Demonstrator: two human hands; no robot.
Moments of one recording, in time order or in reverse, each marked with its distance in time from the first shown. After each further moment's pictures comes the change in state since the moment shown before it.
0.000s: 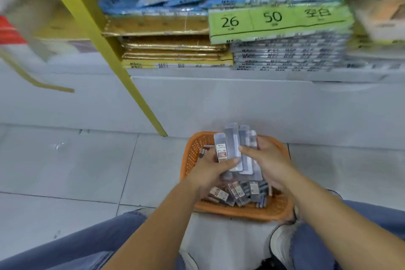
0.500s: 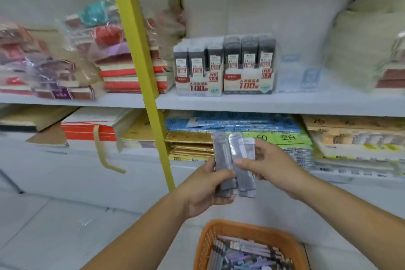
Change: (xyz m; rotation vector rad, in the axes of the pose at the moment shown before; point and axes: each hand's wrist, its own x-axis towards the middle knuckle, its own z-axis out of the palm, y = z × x) left_hand -0.120 0.190 0.026 0.103 -0.096 0.347; right_hand -0.080 -0.213 0.024 -0.409 -0.115 -0.574
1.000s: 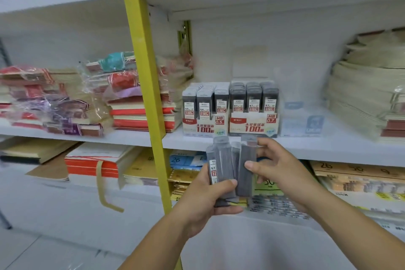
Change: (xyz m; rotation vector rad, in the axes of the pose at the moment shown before) left_hand 0.009 0.064 0.001 -0.036 0.115 0.258; right_hand 0.038 -0.050 -0.028 0.122 0.113 -0.210
